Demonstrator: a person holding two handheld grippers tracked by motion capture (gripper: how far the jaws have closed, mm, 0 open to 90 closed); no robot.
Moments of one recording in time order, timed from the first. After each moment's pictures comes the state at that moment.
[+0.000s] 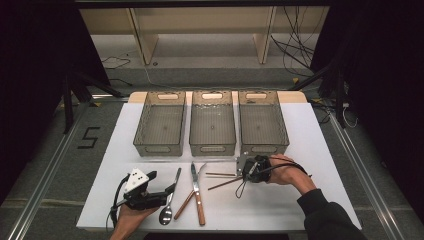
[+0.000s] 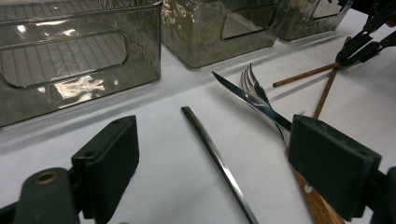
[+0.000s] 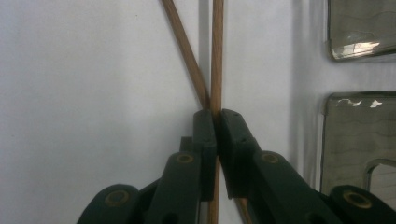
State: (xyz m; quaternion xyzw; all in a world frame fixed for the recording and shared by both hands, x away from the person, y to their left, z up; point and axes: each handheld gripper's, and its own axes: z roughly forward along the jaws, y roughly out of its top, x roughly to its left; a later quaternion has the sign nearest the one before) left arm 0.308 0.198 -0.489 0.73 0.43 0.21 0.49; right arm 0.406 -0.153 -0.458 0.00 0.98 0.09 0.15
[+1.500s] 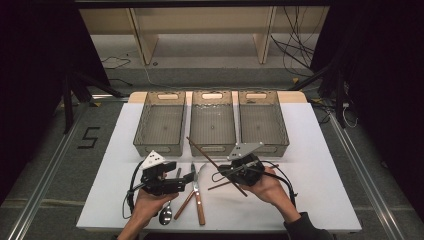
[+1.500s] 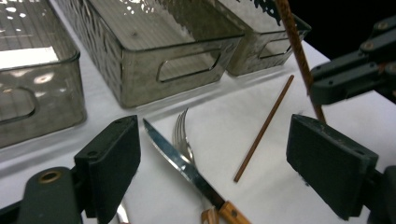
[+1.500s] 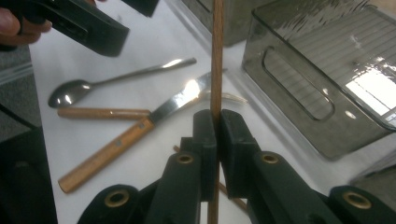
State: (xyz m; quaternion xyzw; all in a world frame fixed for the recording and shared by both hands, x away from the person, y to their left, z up) left arm 0.332 0.148 -0.439 0.72 0.46 0.11 0.50; right arm 0.362 -0.124 -0.408 0.23 0.88 0.39 0.10
